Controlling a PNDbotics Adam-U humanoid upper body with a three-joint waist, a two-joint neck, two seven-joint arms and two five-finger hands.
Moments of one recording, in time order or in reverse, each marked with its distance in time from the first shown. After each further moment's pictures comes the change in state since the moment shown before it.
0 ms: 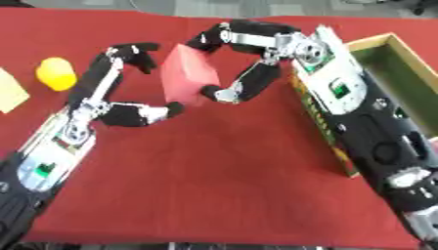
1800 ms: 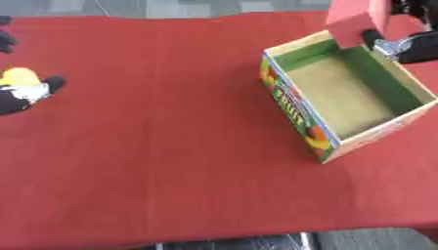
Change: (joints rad) left arm 0.157 0.266 0.204 -0.174 0.064 0.119 0.123; right arm 0.449 -0.452 -0.430 -0.155 -0.251 0.207 -0.291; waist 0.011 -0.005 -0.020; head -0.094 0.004
